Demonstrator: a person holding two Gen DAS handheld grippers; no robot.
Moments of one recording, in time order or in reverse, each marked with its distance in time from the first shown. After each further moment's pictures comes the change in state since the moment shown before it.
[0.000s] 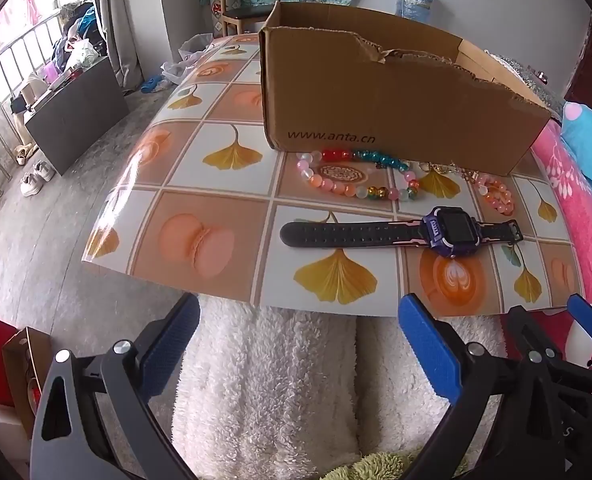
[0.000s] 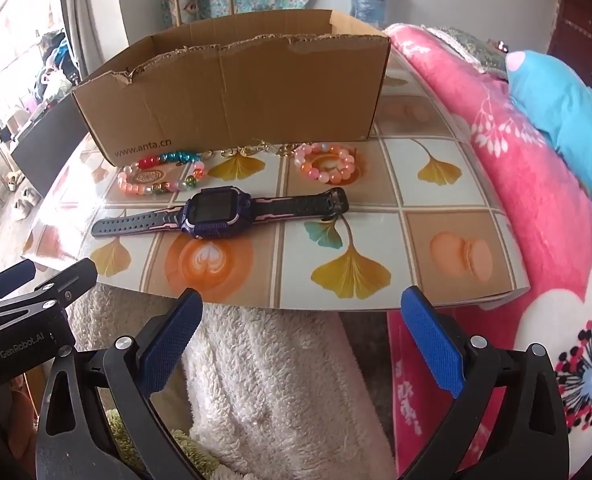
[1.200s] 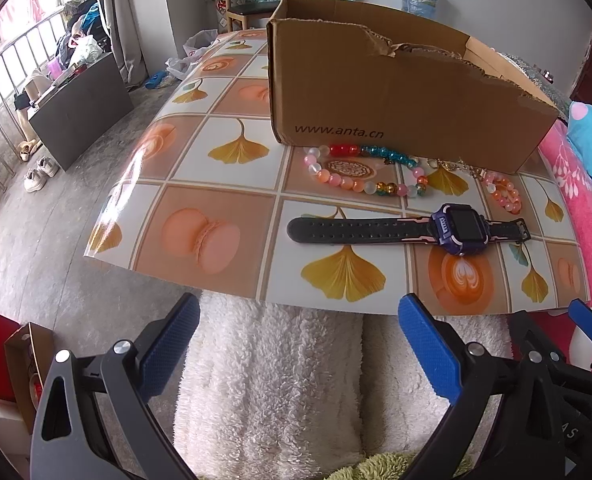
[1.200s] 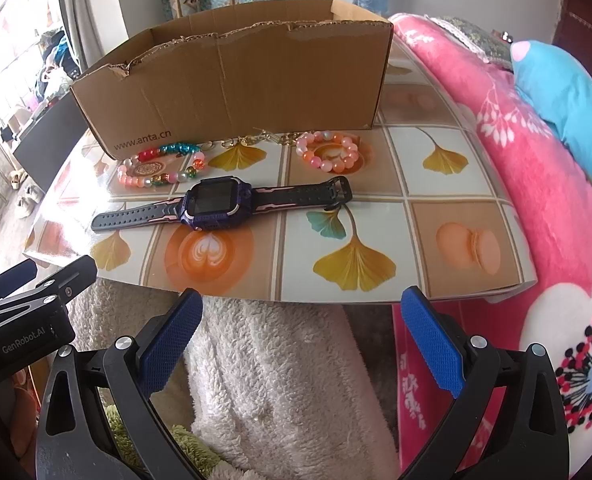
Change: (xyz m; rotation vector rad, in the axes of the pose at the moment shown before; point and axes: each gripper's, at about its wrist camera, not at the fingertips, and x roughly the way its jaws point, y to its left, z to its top) left arm 0.004 0.002 -0.001 -0.005 0.011 0.014; right arm 0.004 -0.005 -0.004 0.004 0.025 0.023
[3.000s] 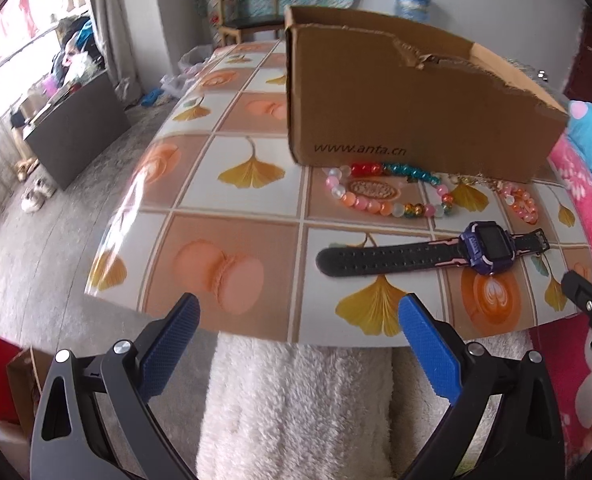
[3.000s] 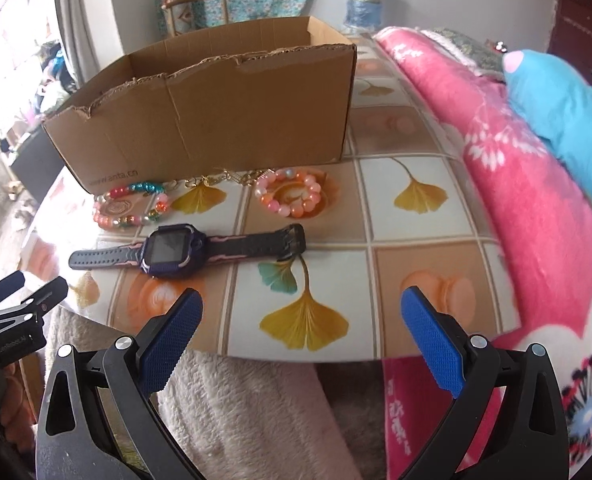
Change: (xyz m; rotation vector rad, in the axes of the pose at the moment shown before) left arm 0.014 0.021 0.012 0.051 -0.070 -0.014; right arm 0.012 -0.037 0.030 0.010 -0.049 0.016
